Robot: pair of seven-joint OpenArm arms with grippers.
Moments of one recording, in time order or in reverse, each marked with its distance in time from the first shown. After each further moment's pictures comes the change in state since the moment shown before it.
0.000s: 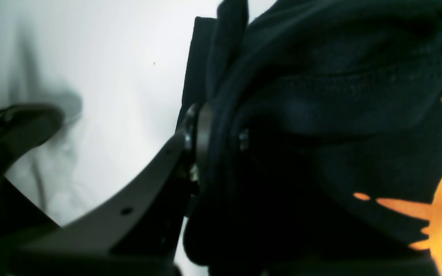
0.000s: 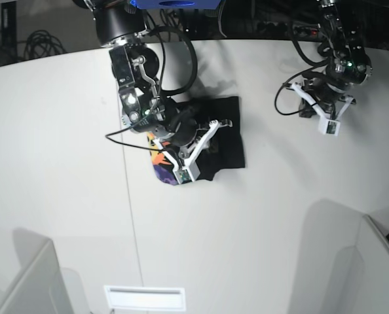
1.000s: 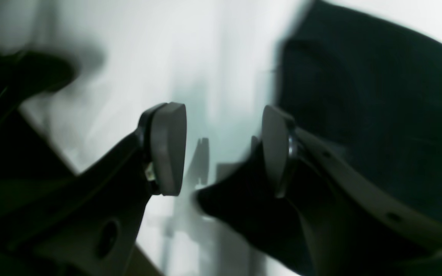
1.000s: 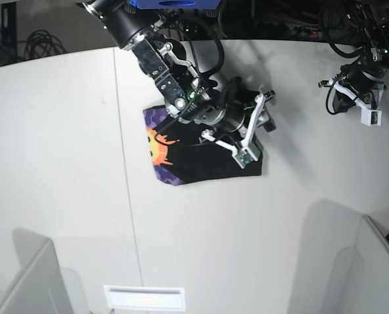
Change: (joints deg) left arm 4.5 -4.9 -11.1 -0.1 -11.9 0.2 0.0; right arm 2.5 0.0 -21.0 -0.3 0.3 -2.7 4.1
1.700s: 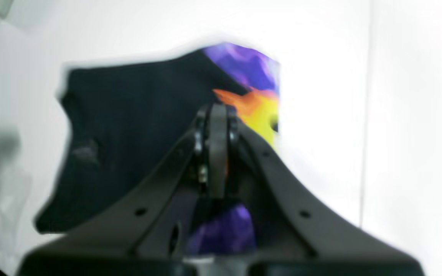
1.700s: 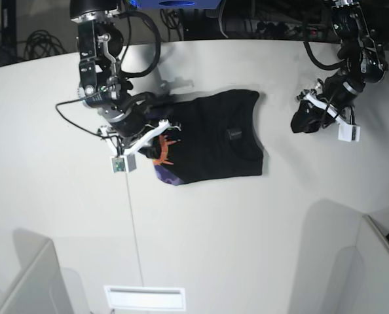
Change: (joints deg) left arm -4.8 1.4 9.1 -1.2 -17.2 0.2 -0.2; right arm -12.7 6.8 30.8 12.6 -0.6 0.2 5.8
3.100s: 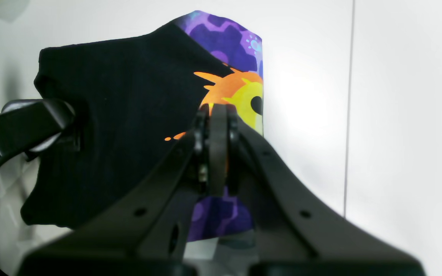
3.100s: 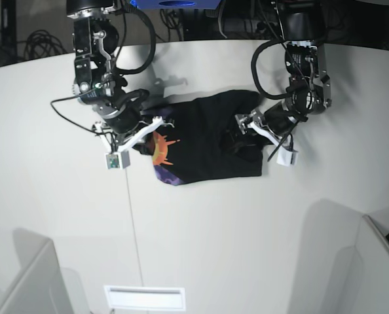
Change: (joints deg) left arm -16.7 10.8 12.5 -25.4 7.7 -1.5 -4.2; right arm -0.8 0.9 1.7 0.2 0.6 0.0 0.0
